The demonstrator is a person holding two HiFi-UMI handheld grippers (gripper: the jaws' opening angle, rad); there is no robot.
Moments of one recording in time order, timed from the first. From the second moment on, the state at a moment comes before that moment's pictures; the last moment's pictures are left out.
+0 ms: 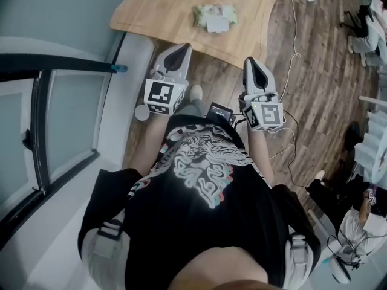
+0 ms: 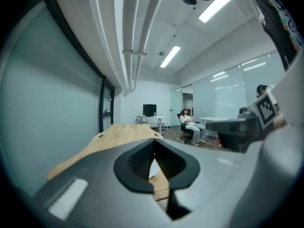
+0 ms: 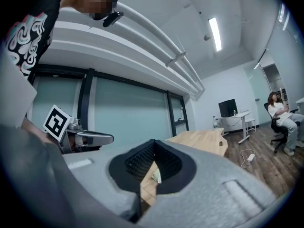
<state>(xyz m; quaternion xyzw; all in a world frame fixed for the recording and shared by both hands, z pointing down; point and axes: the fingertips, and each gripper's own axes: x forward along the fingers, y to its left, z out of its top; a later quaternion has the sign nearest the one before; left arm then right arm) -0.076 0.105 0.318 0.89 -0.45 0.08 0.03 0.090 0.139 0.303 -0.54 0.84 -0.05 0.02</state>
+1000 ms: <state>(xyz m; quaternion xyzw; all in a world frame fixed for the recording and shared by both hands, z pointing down) -0.083 -0.014 0.351 0.91 -0.39 0.10 0.05 0.072 0.053 0.327 -0.59 0.81 -0.08 -0.03</state>
